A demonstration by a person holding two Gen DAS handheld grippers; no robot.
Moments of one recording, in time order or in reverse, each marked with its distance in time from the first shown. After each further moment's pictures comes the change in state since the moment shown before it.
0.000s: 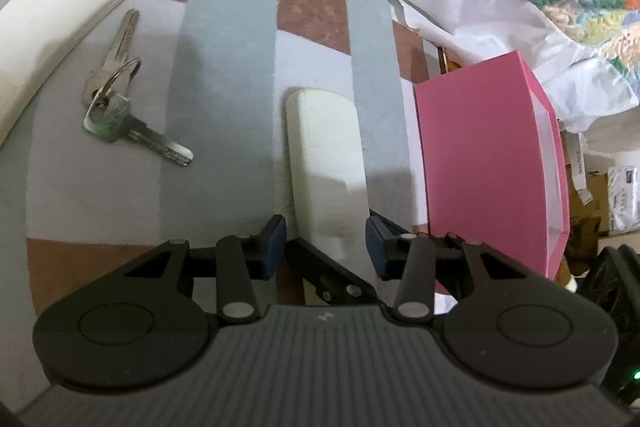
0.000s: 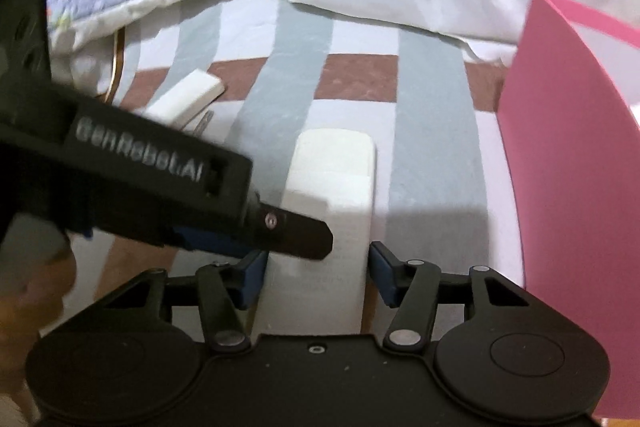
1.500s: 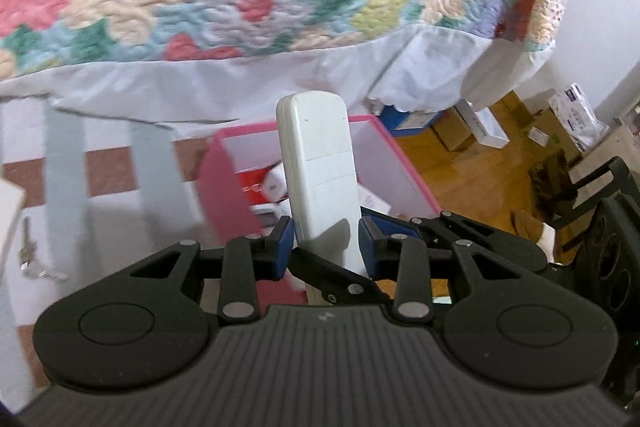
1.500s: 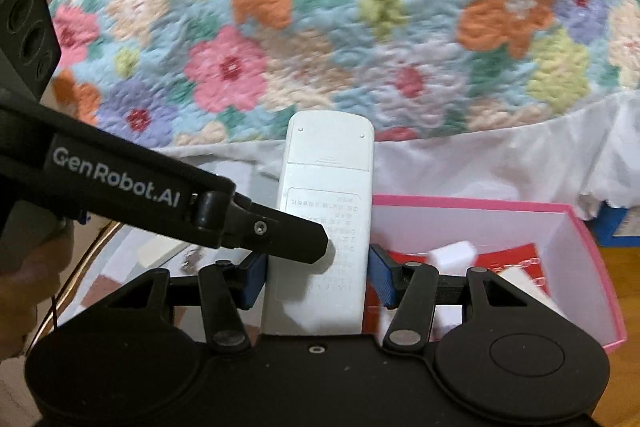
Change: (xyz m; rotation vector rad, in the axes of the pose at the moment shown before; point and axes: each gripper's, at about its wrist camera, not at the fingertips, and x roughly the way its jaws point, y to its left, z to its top) left arm -0.093 -0.227 -0.050 0.435 -0.206 -0.078; right arm -0.208 -0.051 0.010 -0.084 -0.333 -0.113
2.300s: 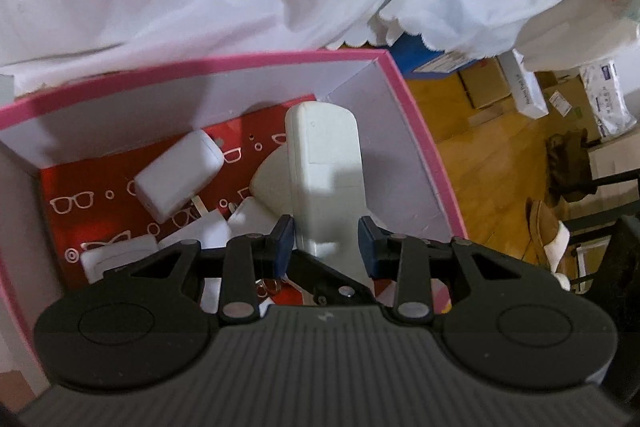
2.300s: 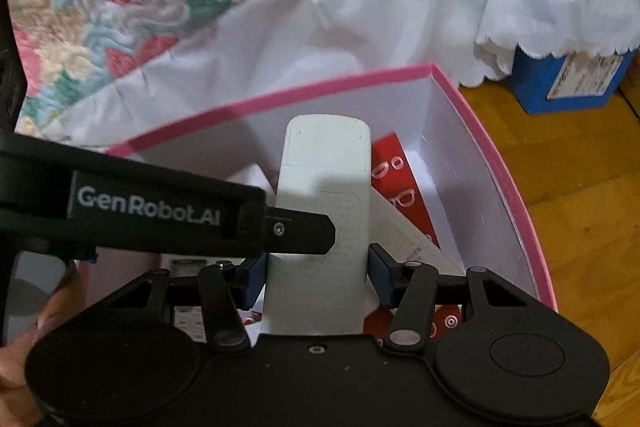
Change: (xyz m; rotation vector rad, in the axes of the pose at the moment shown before) left arm 0.250 -0.023 0.045 -0.135 0.300 -0.022; right arm 0.103 -0.183 -0.024 0.310 0.345 -0.157
